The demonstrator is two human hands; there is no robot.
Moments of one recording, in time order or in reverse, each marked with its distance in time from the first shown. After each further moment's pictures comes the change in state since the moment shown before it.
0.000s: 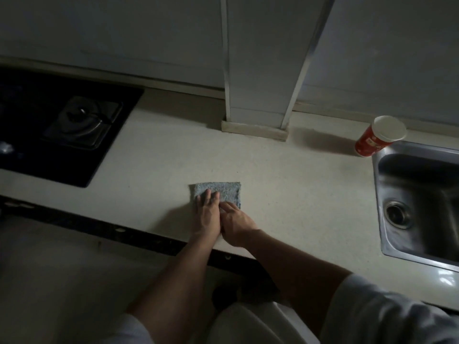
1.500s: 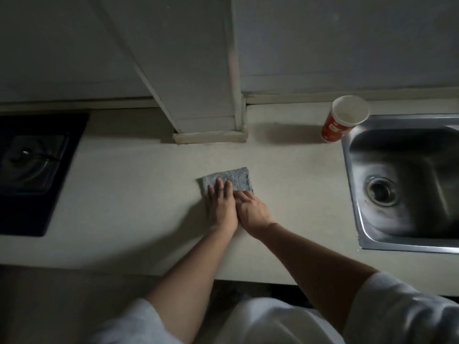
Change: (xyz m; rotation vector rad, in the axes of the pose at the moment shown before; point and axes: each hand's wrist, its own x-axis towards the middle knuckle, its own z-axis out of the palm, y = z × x) left_hand 0.045 0.150 0.031 0.150 0.037 0.167; right_hand -0.032 0.131 -0.068 0.084 0.210 0.143
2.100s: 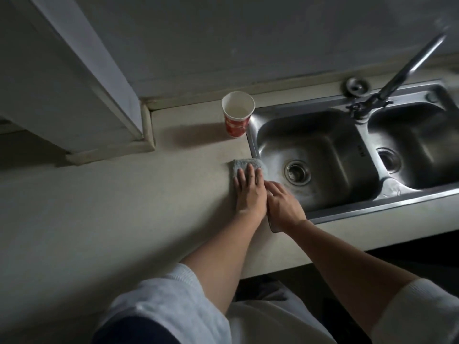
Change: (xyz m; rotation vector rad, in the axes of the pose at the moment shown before) left_hand -0.035 0.279 0.050 0.037 -0.187 0.435; right_hand -0.167 0.198 -0.112 -0.265 0.094 0.310
